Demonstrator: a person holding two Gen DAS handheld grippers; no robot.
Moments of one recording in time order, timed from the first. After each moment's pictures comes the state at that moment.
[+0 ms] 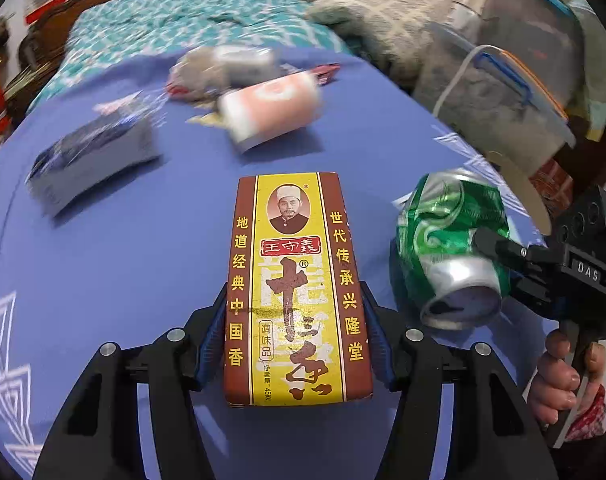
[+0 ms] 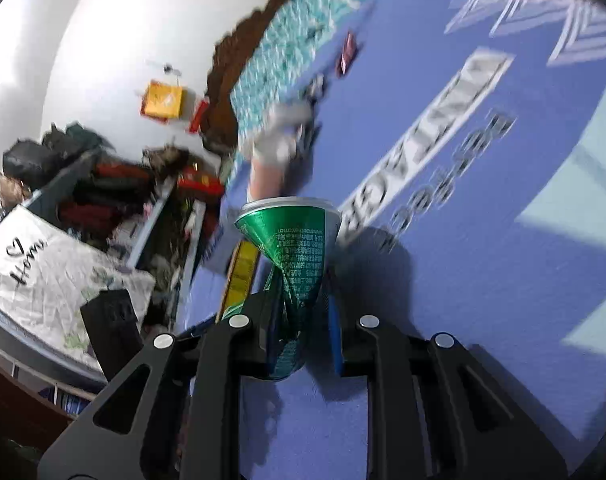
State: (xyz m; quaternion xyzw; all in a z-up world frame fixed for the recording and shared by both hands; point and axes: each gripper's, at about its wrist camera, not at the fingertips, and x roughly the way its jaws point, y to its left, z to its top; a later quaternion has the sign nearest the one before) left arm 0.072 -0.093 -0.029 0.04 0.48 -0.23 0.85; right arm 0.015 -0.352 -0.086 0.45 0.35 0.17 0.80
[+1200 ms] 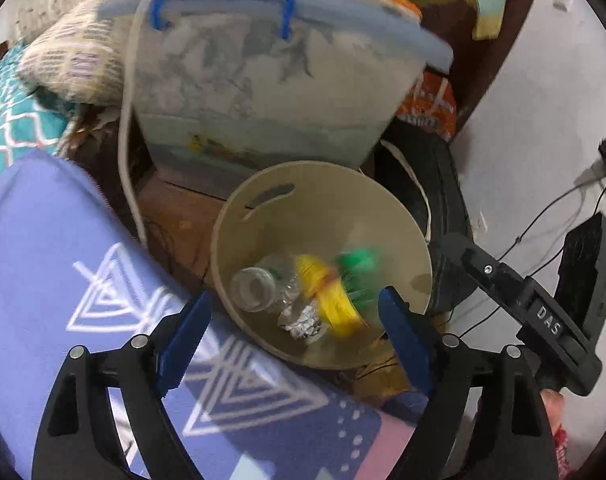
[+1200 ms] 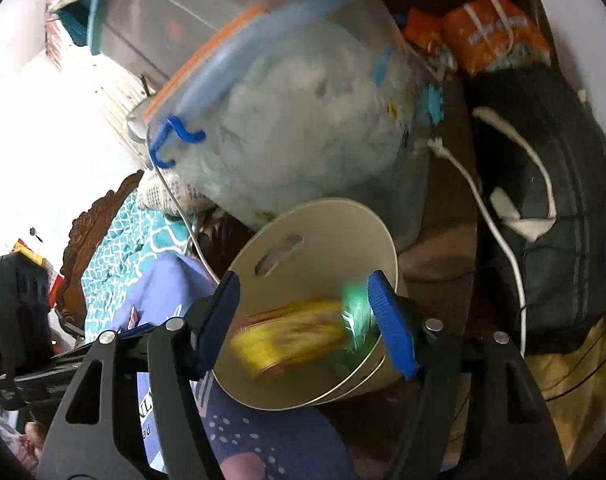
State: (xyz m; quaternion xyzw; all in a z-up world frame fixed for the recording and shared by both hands) left arm 0.103 -0.486 -0.014 0.16 0.45 -0.48 0.74; right arm -0.089 -0.620 -0.060 0.40 0.19 -0.24 0.86
